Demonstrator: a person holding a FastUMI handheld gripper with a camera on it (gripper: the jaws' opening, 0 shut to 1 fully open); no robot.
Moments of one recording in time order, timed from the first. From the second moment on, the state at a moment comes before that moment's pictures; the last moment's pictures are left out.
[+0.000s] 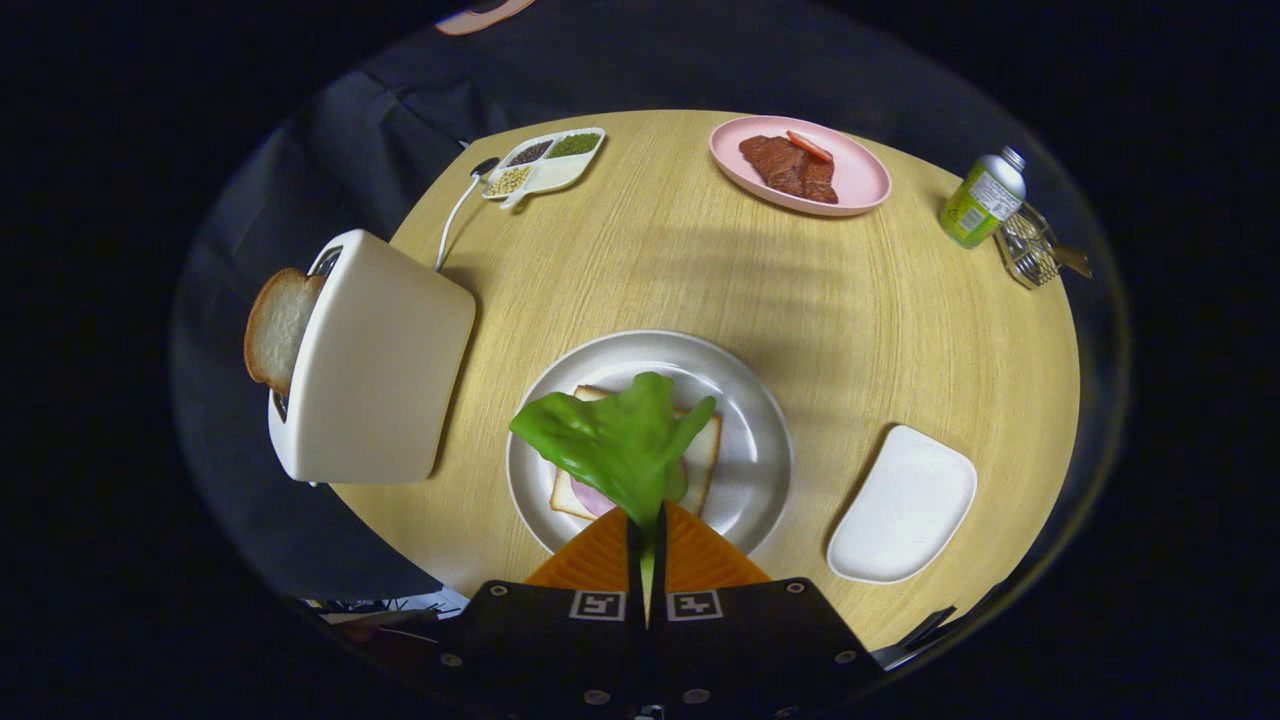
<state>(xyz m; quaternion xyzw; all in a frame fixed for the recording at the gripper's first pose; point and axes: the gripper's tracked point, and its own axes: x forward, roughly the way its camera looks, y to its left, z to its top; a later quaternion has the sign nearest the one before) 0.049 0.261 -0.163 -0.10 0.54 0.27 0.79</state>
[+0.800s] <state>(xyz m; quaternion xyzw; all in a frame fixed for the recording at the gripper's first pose) 0.060 0.266 -0.193 -0.14 0.53 0.25 0.80</state>
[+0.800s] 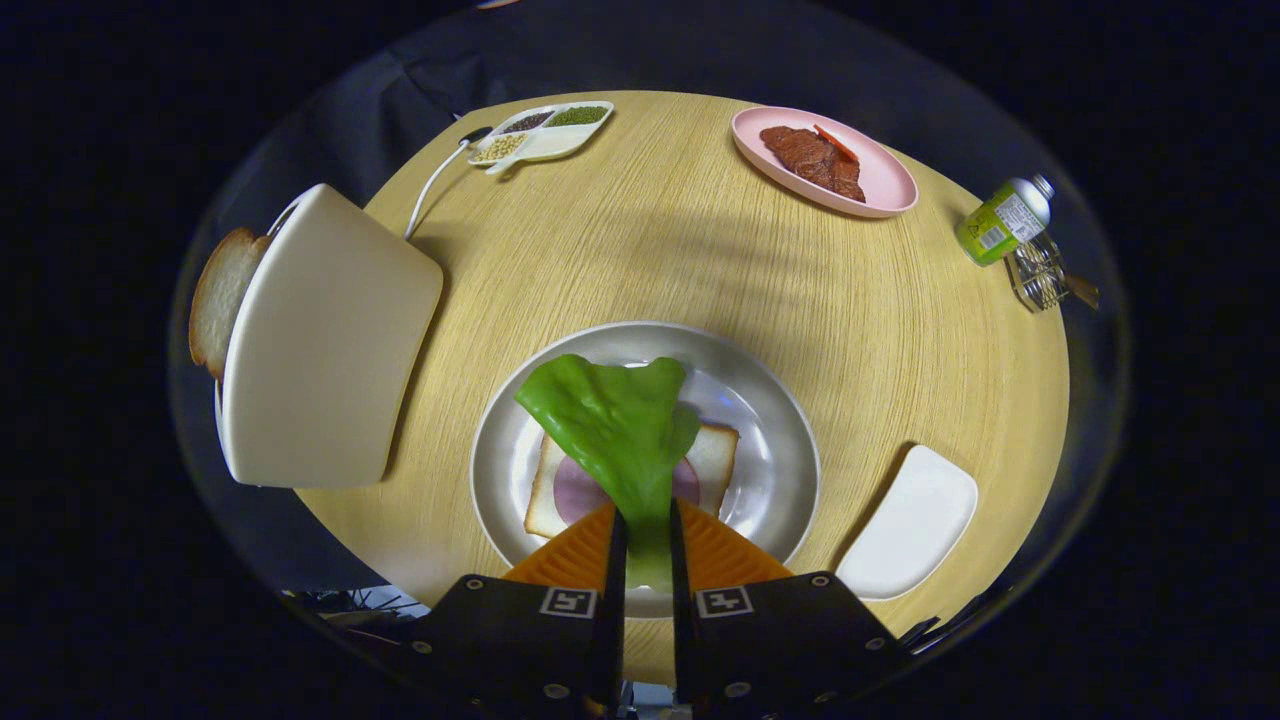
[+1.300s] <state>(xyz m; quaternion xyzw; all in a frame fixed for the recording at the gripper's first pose) 0.068 0.257 -0.188 -0.11 0.51 0.24 0.82</state>
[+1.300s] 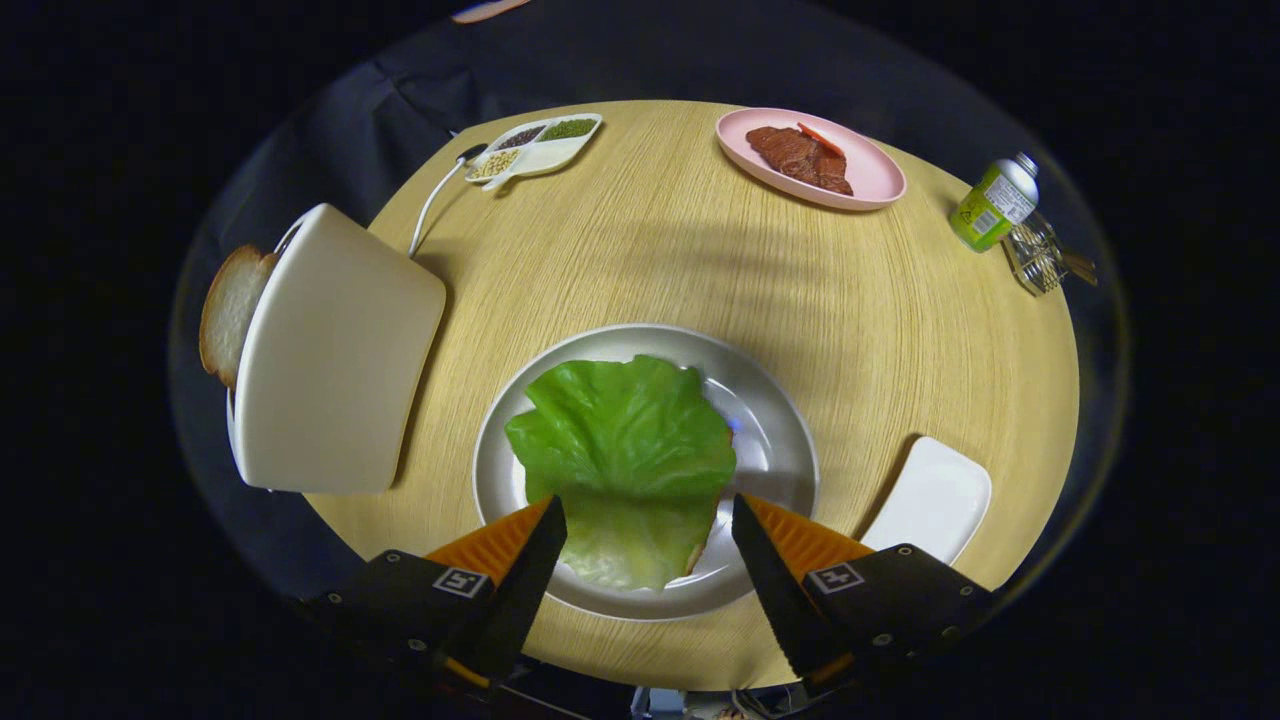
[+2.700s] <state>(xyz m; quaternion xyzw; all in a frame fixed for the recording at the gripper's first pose) -0.005 0.470 -0.012 -0.01 0.42 0.30 0.86</state>
